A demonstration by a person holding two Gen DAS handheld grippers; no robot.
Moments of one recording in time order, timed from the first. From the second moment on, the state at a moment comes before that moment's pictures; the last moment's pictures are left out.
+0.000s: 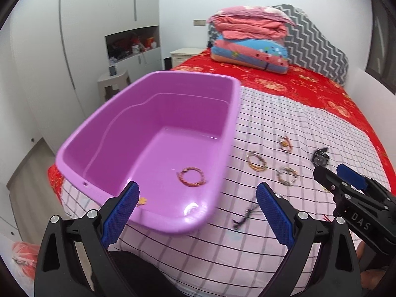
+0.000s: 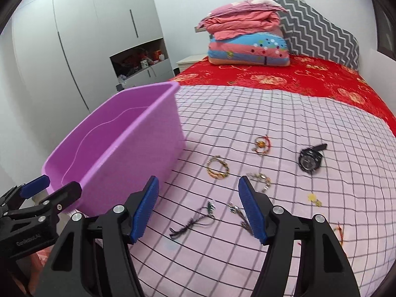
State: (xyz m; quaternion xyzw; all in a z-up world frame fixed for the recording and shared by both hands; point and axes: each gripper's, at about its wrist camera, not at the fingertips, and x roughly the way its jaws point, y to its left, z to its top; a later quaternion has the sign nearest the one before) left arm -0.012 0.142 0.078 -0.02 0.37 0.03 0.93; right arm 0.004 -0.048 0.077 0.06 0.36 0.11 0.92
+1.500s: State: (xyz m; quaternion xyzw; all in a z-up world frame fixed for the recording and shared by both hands) left arm 0.041 0.045 -0.087 0.01 0.46 -0.03 0.88; right arm -0.032 -0.251 -0.087 0.09 0.47 -0.11 0.87
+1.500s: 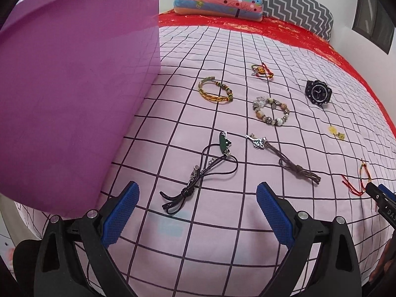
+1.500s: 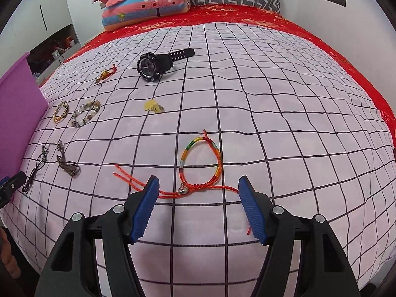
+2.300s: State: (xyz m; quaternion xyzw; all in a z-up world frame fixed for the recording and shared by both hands) left arm 0.072 0.040 -0.121 0.02 0.48 -0.03 0.88; right arm -0.020 -0.253 -0.107 0.07 0.47 -0.12 0.87
